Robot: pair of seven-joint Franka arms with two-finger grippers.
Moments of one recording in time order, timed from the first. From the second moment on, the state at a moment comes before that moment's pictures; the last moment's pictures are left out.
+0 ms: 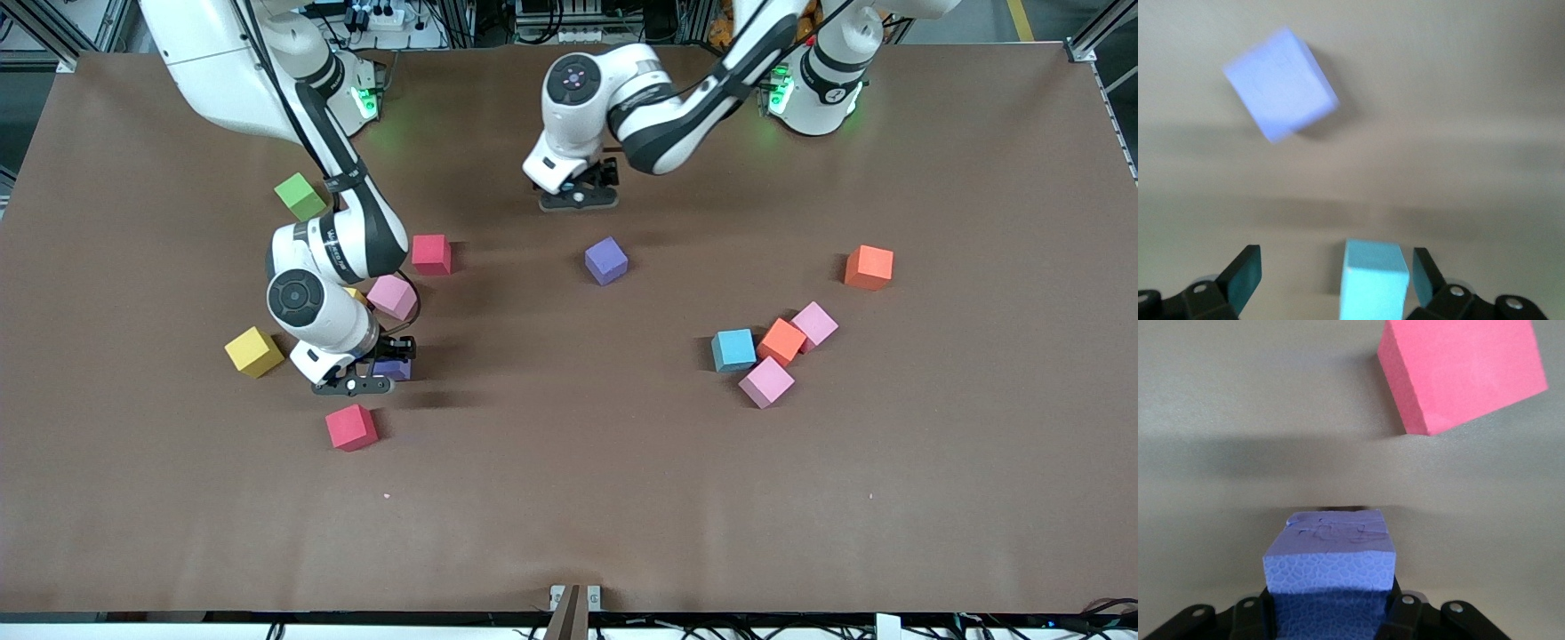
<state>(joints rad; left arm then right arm) -0.35 0.40 -0.68 -1.98 0.16 2.23 -1.22 0.41 0.51 -0.10 -1.92 0.10 2.38 0.22</state>
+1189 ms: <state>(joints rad) 0.09 0.53 -0.53 -1.79 0.20 2.15 -0.64 0.88 0.23 -0.07 -1.94 0.10 1.97 0.09</state>
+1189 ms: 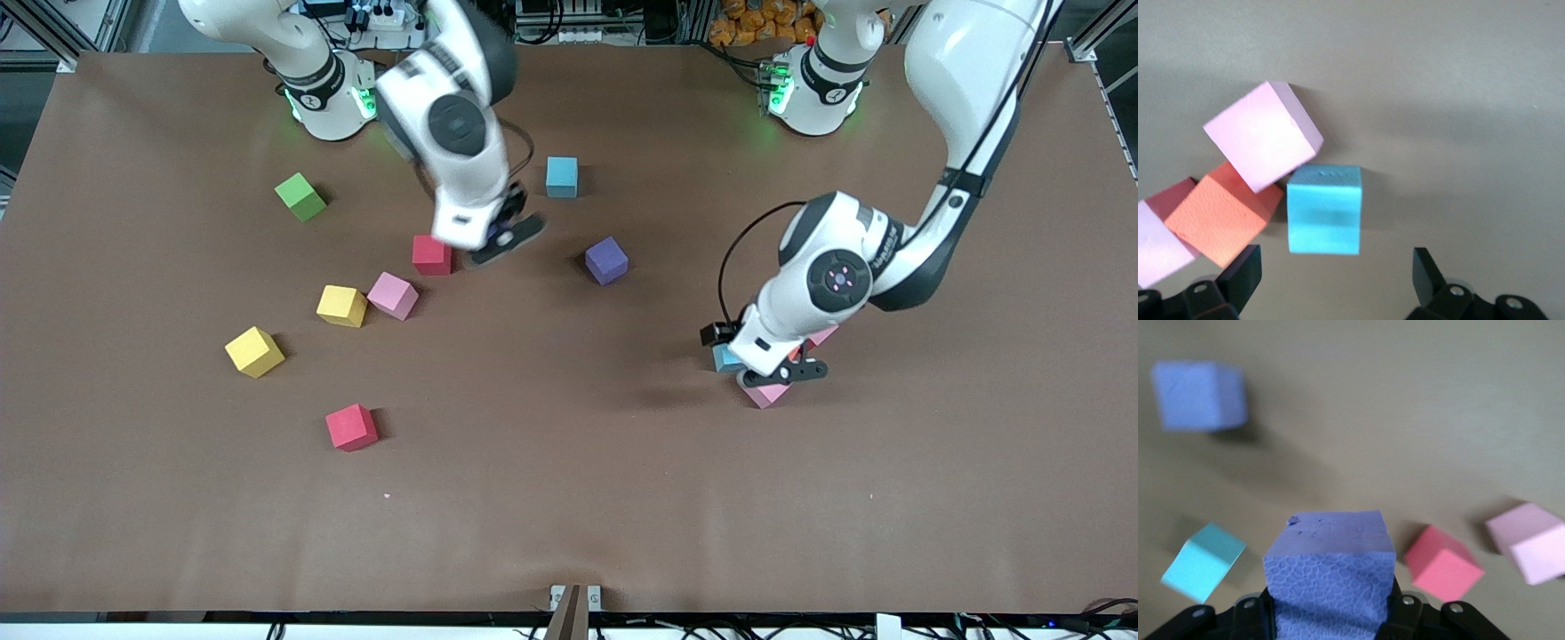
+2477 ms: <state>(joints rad) 0.08 0.69 -0.51 -1.74 0.24 2.15 -0.64 1.09 0.13 -0.07 -2.30 0.06 2.35 -0.57</state>
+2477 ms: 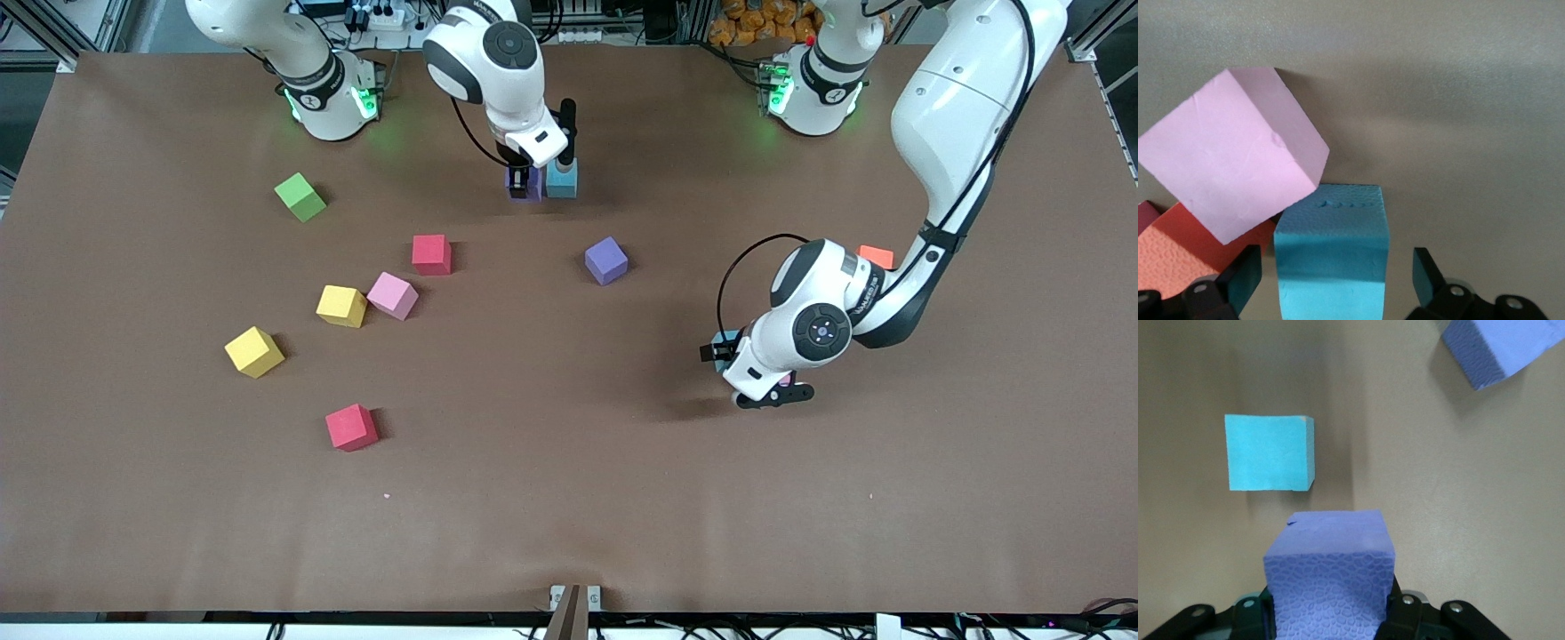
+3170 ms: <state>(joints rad) 0.08 0.69 -0.50 -1.74 0.24 2.10 -0.74 1.15 0.15 -0.07 -2.38 0.06 2.43 -0.58</state>
